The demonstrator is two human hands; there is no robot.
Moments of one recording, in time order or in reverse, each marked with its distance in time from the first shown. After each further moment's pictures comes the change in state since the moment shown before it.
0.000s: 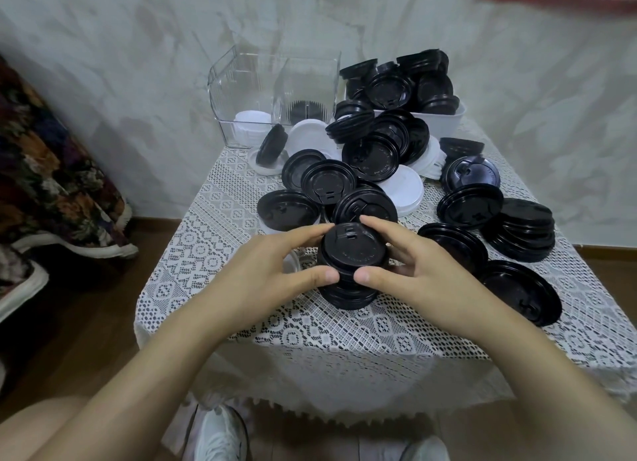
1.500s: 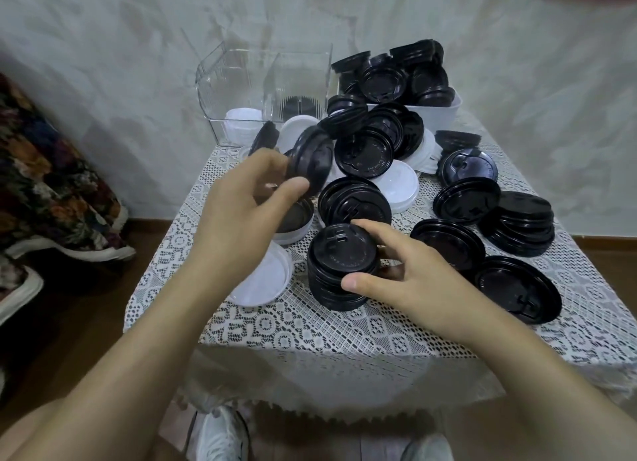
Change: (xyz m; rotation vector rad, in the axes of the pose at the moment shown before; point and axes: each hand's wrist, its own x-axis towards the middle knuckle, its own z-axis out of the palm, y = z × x) left_hand 0.031 0.033 -0.019 -0.166 0.483 0.113; right_hand -0.001 0.003 0.003 -0.039 0.004 0.016
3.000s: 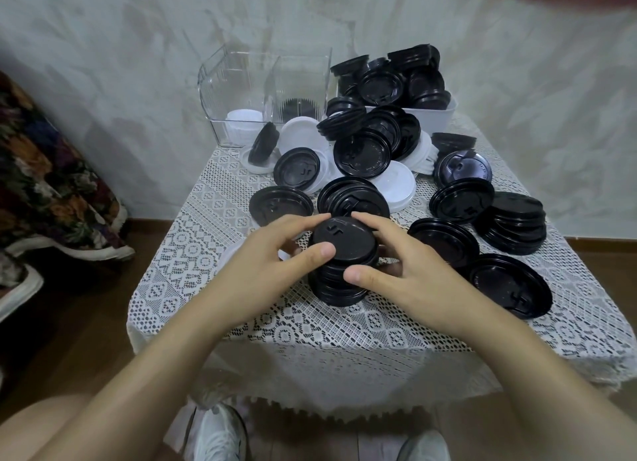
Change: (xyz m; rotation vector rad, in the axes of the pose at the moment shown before) left_hand -0.037 -0.022 0.007 -0.031 -0.410 -0.175; right_hand -0.002 0.003 0.000 0.016 0.003 -0.032
